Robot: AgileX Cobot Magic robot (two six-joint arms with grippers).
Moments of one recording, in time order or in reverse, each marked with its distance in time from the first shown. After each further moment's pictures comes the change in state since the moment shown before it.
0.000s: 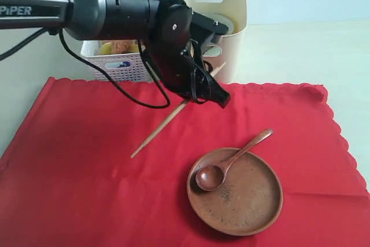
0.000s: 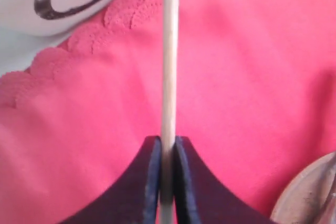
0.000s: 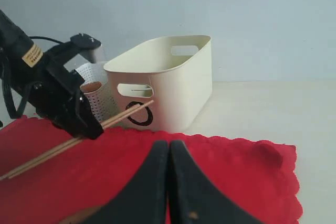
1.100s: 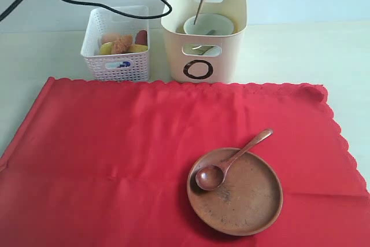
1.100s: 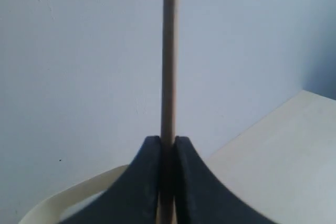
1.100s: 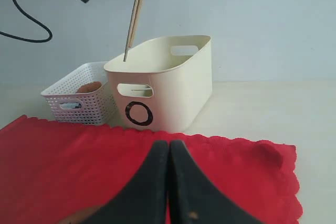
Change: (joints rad) left arm 0.143 0.096 -0.285 0.002 -0.843 0.106; right arm 0.000 0.000 0.000 0.000 0.000 0.000
